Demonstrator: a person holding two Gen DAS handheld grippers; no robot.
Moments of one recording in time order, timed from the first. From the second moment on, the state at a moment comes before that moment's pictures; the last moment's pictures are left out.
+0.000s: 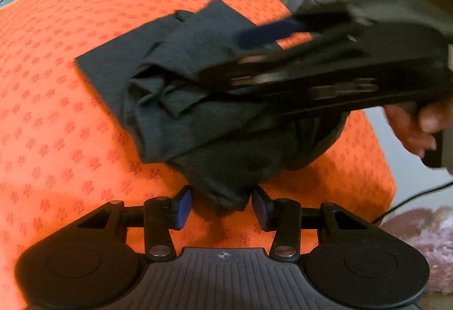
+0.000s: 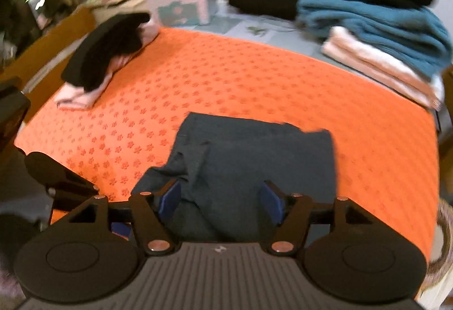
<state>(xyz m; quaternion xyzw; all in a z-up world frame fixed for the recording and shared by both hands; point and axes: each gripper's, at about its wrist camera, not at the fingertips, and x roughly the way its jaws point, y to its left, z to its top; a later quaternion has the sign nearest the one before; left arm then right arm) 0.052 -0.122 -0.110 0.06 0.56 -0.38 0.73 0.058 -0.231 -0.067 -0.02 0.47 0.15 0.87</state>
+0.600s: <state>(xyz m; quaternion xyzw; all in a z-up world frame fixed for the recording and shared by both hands) 0.103 -0.060 -0.065 0.05 0.49 -0.25 0.83 0.053 -0.305 -0.018 0.06 0.41 0.05 0.91</state>
